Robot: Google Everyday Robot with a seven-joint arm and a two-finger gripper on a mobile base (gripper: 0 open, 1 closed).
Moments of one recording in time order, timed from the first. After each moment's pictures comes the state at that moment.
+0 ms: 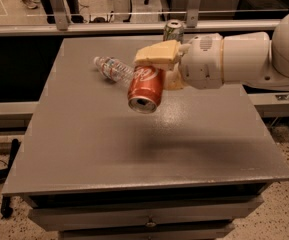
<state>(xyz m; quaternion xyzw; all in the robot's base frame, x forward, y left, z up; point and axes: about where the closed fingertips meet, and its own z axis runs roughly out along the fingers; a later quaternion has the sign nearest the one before) 0.506 -0.009 0.971 -0.81 0.04 -0.18 0.56</state>
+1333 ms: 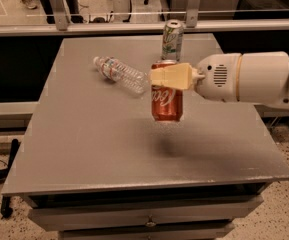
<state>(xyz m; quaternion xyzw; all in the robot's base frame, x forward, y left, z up) 0.494 -0.042 0.955 -0.79 -0.18 -0.38 0.44</state>
